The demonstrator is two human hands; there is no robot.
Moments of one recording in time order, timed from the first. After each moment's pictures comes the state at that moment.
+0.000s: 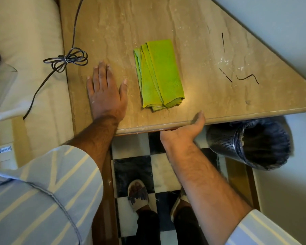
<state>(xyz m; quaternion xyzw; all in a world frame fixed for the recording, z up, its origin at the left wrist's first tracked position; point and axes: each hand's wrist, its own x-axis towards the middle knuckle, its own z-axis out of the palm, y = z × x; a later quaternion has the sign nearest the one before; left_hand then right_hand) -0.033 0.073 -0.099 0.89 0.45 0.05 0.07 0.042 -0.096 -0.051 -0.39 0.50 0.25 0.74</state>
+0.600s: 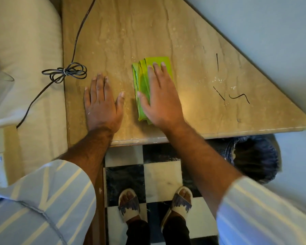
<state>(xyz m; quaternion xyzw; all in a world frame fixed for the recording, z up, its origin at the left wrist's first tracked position) -0.034 0.072 -0.101 0.89 0.45 0.04 0.06 0.112 -0.039 -0.041 -0.86 -0.46 0.16 0.15</state>
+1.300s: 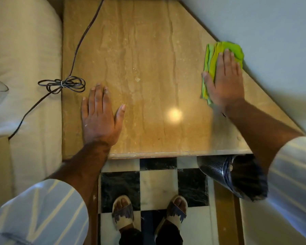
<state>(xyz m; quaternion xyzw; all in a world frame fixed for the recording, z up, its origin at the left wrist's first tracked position) -0.031 0.070 -0.095 0.89 0.46 0.01 0.07 0.306 -0.082 -0.078 -0.91 -0.40 0.09 0.00</state>
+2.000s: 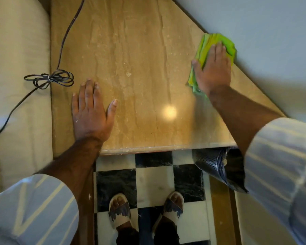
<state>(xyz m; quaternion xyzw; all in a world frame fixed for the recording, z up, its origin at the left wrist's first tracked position) -0.032 0.071 -0.100 0.89 0.45 0.02 0.07 0.301 -0.057 -0.070 -0.95 -0.30 0.10 0.00</state>
